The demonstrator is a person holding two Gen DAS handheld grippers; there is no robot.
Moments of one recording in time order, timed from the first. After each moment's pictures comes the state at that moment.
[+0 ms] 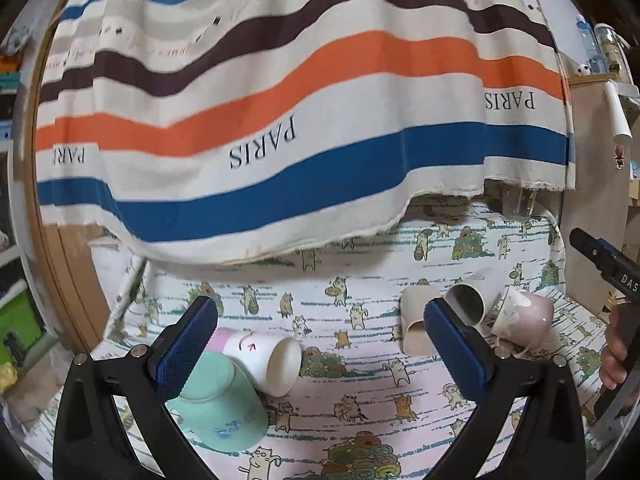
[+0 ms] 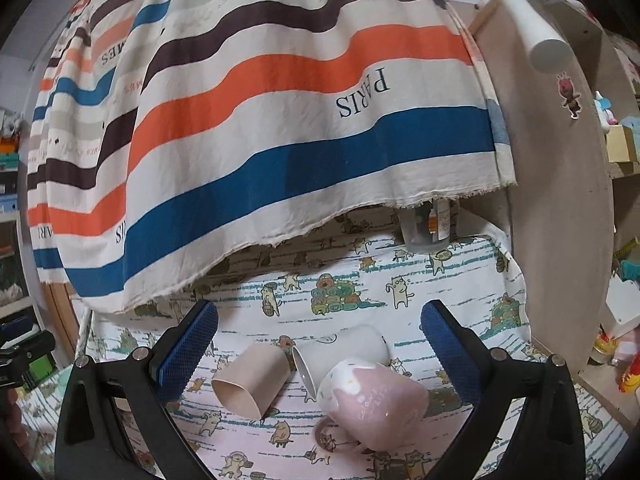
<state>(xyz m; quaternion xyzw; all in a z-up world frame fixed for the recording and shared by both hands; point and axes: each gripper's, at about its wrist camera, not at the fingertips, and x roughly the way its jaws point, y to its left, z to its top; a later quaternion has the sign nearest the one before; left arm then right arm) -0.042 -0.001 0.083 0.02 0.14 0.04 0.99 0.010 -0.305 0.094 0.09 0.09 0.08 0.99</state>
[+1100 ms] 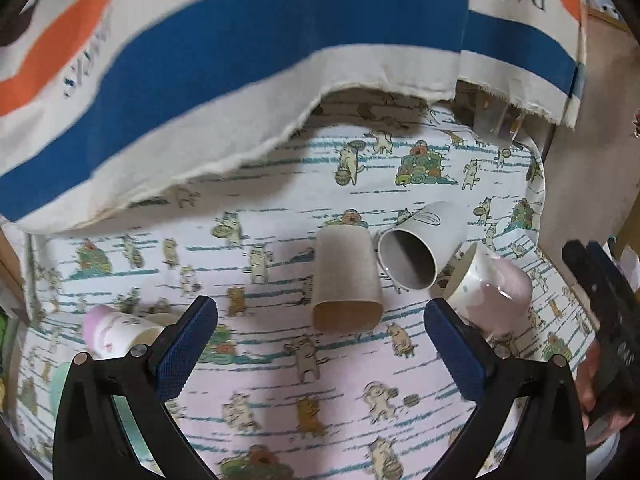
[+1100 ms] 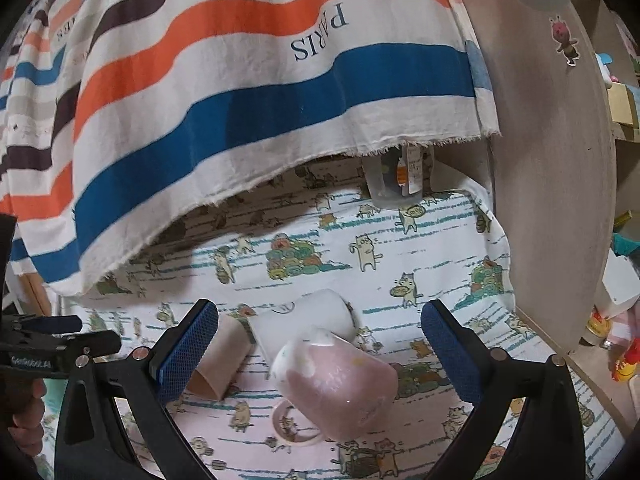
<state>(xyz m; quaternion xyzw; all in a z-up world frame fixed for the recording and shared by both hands) 0.101 -0.082 0.060 0.01 0.36 -0.06 0.93 0.056 -0.323 0.074 0.09 0.17 0.03 0.98</state>
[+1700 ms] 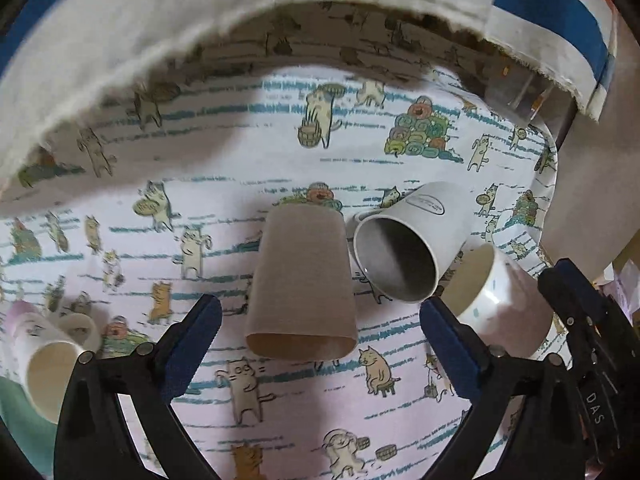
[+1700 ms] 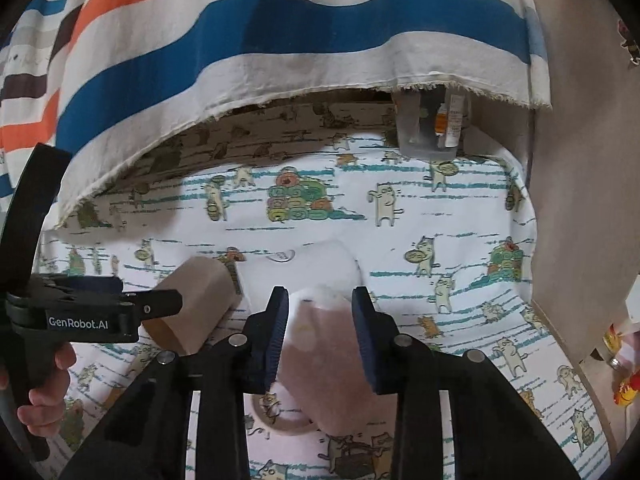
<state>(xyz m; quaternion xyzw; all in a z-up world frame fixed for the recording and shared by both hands) 0.164 -0.107 0.007 -0.03 0.42 -0.10 0.90 0.095 -0.300 0.040 0.02 0.25 0.04 0.97</state>
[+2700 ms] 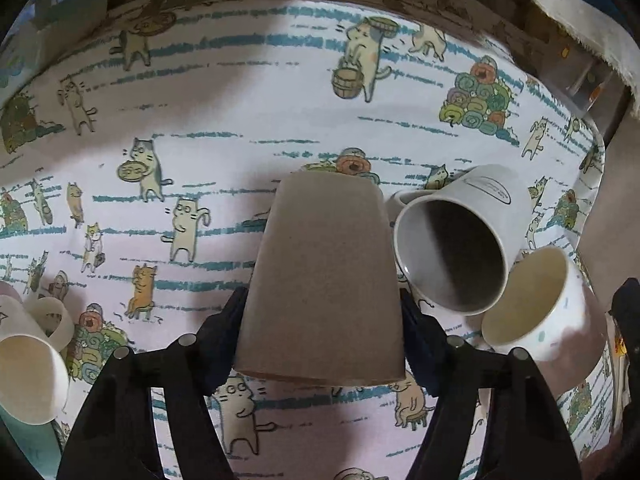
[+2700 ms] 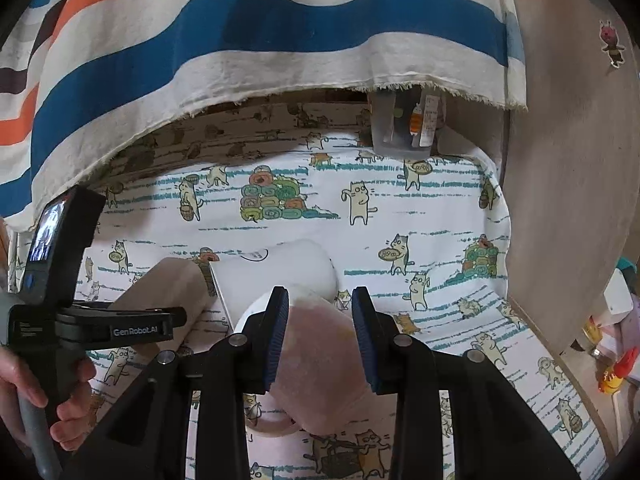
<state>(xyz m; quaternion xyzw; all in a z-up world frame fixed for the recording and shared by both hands) 0.197 -0.112 -0.035 -0.04 0.45 -0.05 0.89 0.094 -0.297 0.038 0.01 0.25 -0.01 0.97</state>
